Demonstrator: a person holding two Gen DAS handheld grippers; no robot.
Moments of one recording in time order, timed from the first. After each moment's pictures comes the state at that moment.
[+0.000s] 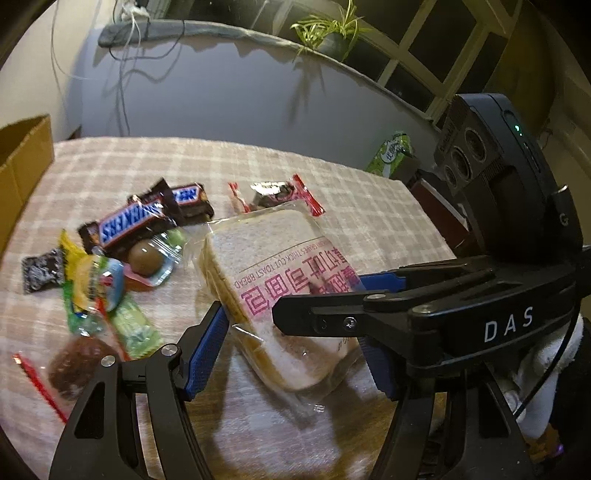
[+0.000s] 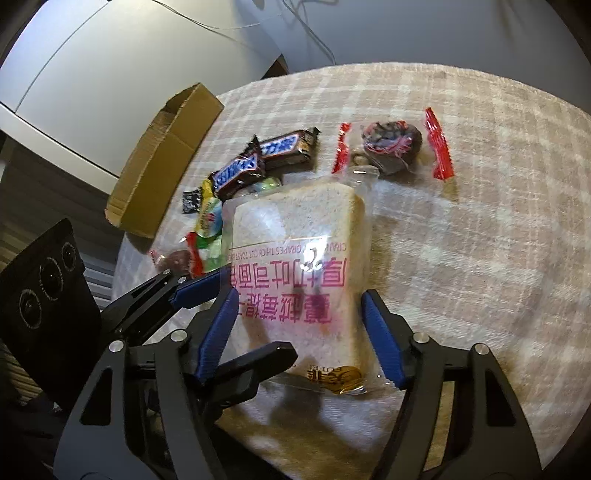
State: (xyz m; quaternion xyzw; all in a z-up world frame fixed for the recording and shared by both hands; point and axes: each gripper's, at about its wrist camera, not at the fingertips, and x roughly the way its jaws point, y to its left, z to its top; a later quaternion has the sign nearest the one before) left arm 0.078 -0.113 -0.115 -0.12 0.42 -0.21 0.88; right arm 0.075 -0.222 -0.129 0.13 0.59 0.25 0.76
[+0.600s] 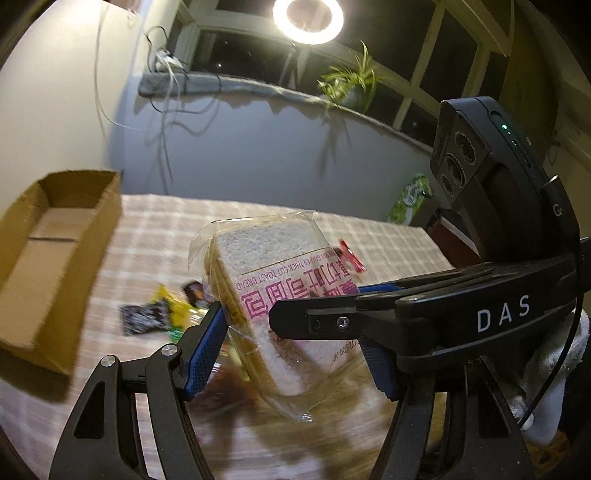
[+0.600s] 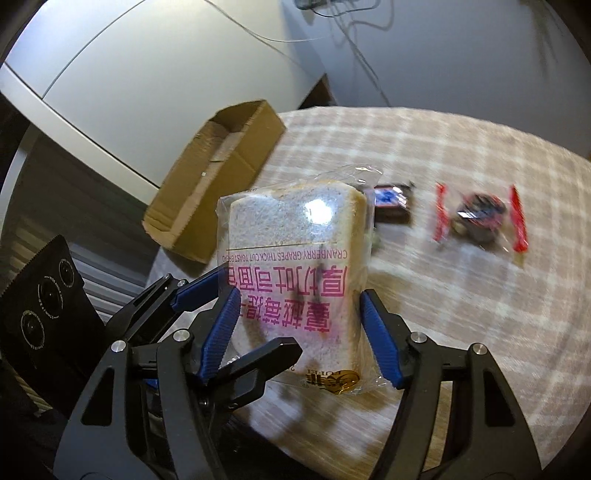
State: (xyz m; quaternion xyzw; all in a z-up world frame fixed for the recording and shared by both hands) left arm 0.059 -0.046 -0.071 -0.10 0.34 -0.15 0.92; right arm 0.092 -0.149 -0.082 0.12 0.56 0.29 0.77
